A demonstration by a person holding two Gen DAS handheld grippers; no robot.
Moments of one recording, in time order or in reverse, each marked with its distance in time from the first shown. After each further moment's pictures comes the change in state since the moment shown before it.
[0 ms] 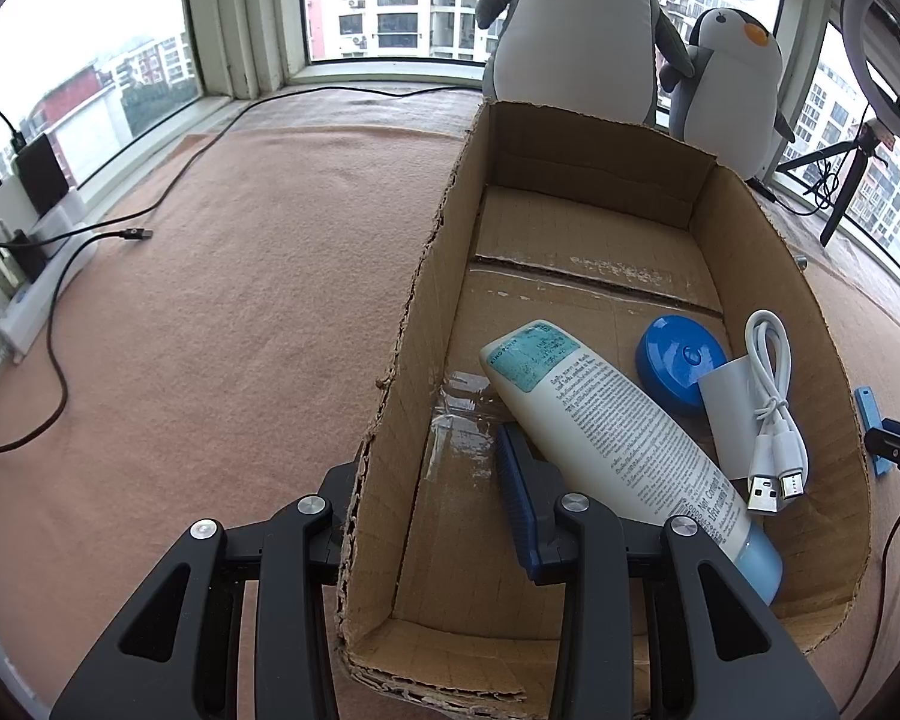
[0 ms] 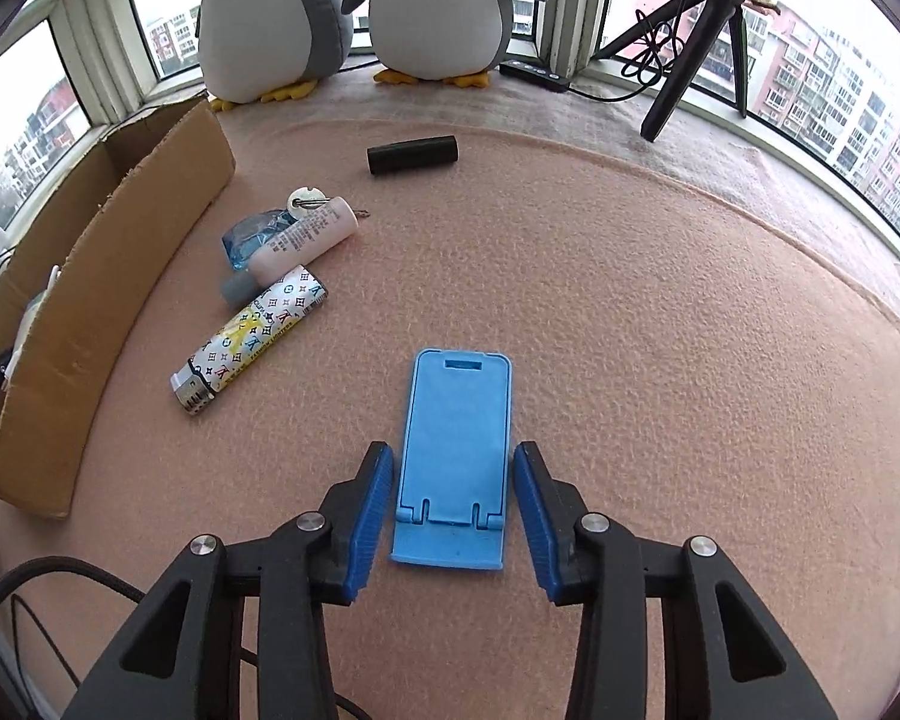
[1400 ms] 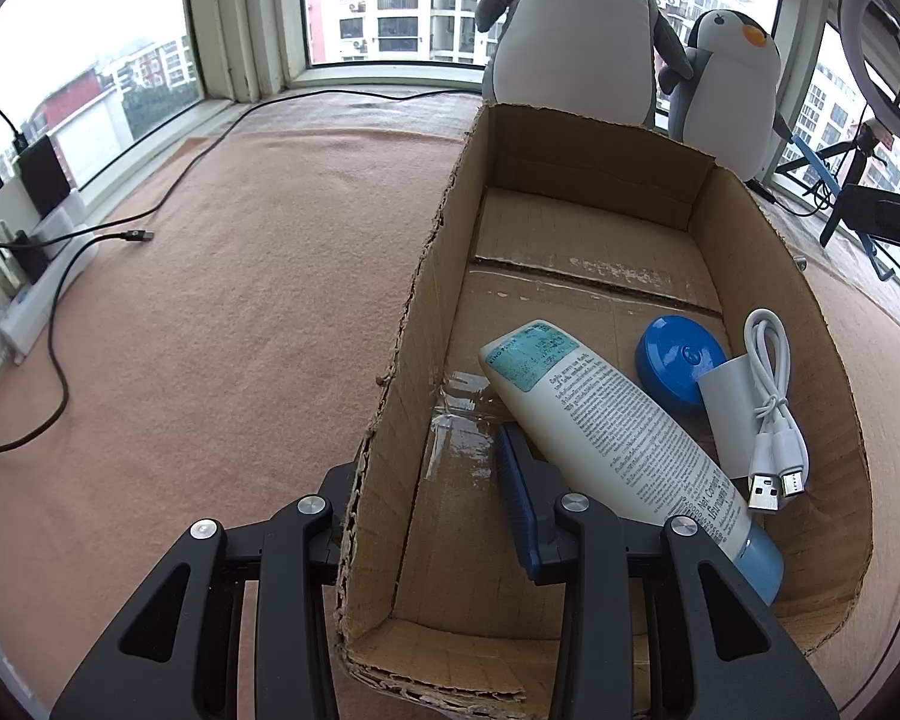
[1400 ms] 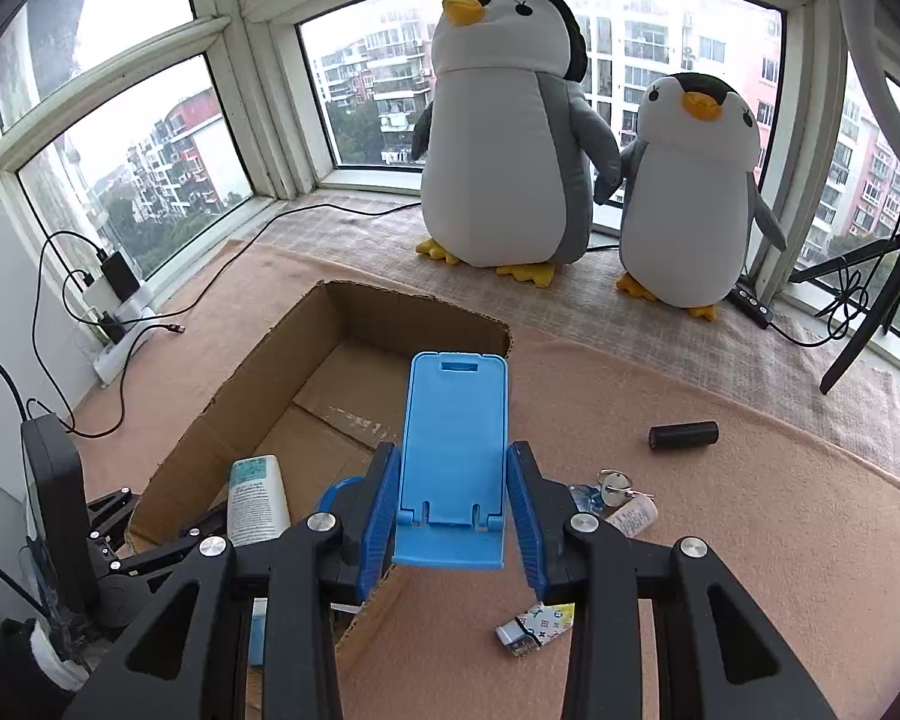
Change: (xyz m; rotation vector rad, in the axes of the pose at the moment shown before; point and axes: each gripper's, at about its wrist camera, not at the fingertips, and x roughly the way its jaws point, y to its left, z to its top) left arm -0.001 -0.003 0.001 0.003 -0.005 0.004; right arm -0.054 0.141 0.096 -0.181 -0.224 0.253
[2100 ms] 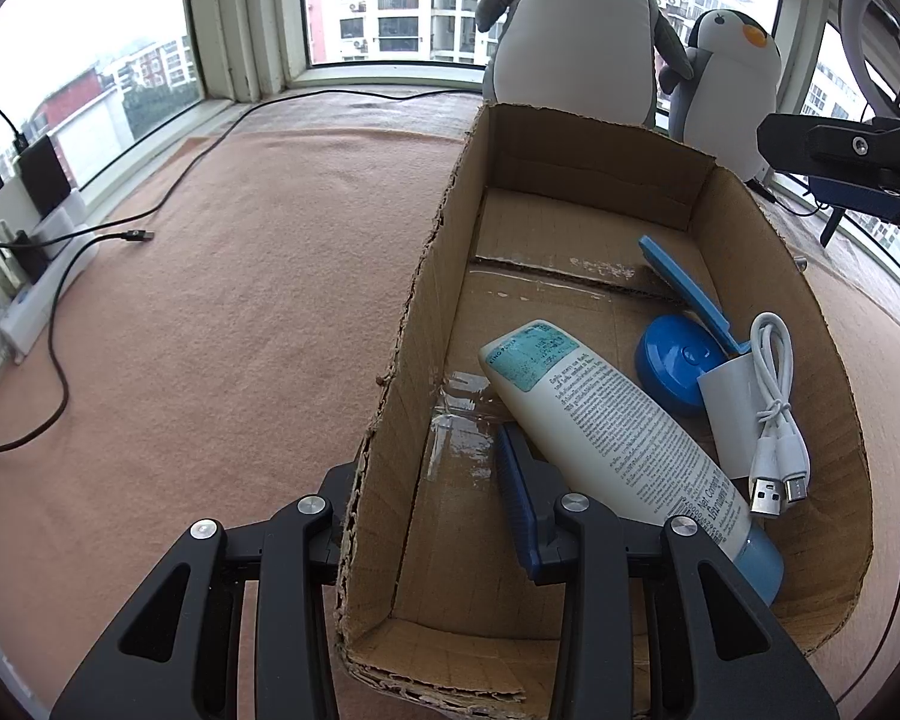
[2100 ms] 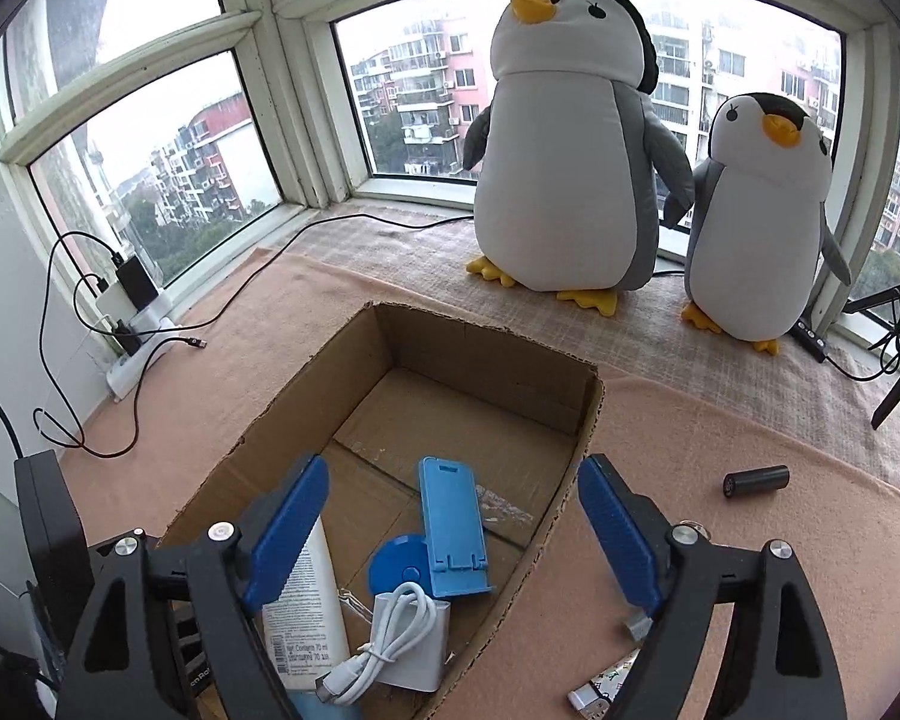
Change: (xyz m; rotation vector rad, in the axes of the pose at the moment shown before) left arm 0.000 0.000 0.000 0.000 -0.001 0.000; right arm 0.019 0.021 0.012 -0.023 -0.046 0.024
